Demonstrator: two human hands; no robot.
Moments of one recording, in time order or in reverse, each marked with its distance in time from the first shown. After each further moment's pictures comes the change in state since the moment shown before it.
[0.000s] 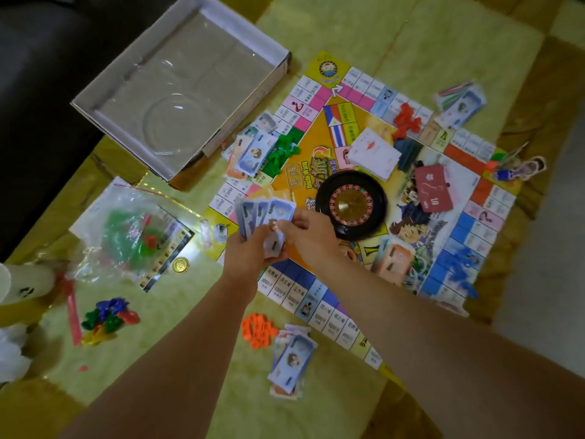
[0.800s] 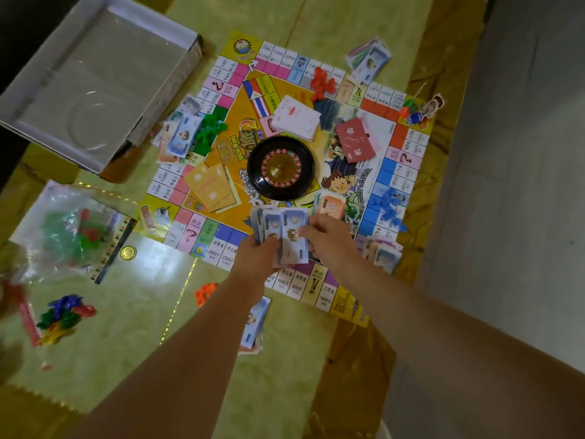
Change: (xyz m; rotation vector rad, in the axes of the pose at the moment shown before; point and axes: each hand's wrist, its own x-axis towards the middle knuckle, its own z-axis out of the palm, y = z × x) left_hand -0.075 -0.070 0.062 0.277 -0.217 -0.088; right_hand -0.084 0.078 -0.108 0.121 0.147 0.165
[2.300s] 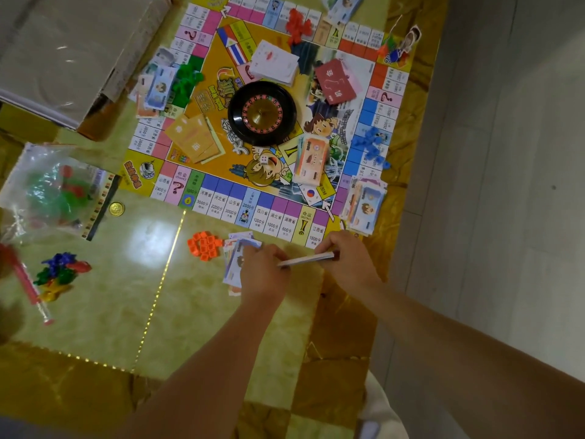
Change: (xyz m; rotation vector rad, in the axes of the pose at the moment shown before) left_hand -0.049 -0.112 -0.009 0.977 0.047 0.281; right_hand -0.090 0.112 -0.022 -0.420 0.063 -0.184
